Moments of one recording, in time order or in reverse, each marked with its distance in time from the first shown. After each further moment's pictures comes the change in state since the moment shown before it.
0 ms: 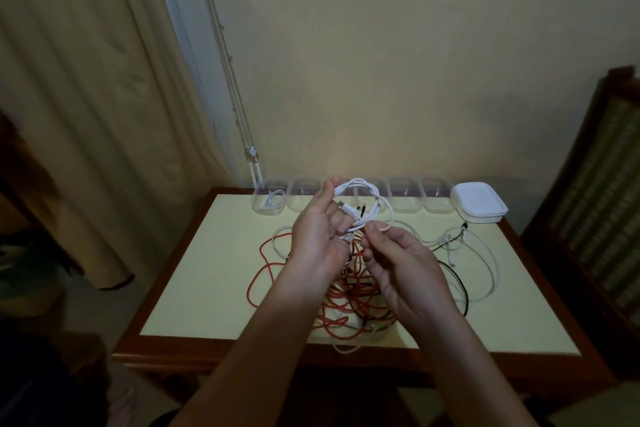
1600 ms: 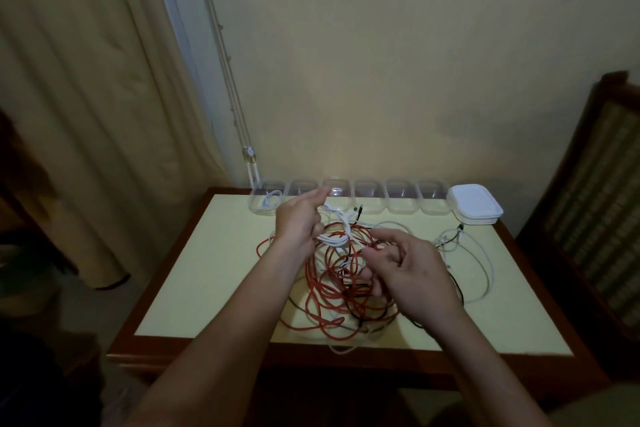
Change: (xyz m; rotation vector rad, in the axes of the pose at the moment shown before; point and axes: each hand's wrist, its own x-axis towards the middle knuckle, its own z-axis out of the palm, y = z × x) left_hand 0.048 0.009 -0.031 0.508 0.137 0.118; right_hand -0.003 -0.013 -0.022 -1.044 -0.054 -0.235
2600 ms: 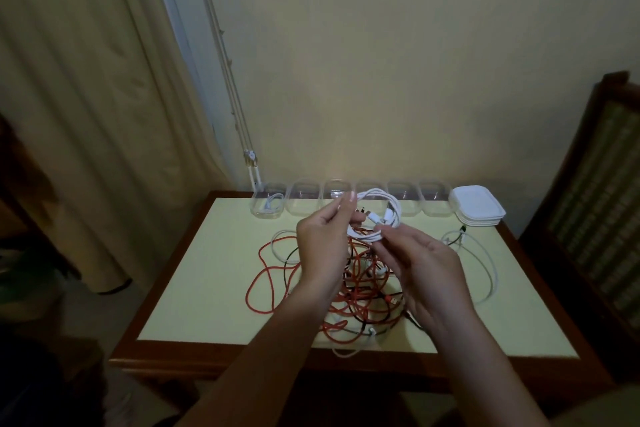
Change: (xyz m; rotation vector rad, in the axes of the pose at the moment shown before) left_hand -0.052 -0.022 0.021 0.094 0.002 0.289; right_hand 0.008 -0.008 0.003 0.892 0.178 0.201
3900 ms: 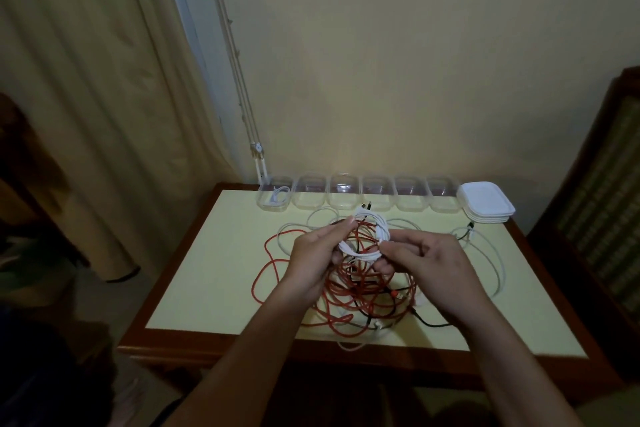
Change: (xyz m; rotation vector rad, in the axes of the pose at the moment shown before) left_hand 0.015 -0.029 -0.045 -0.017 -0.201 -0.266; right_hand 0.004 -0.007 -0.022 -0.703 -0.279 -0.131
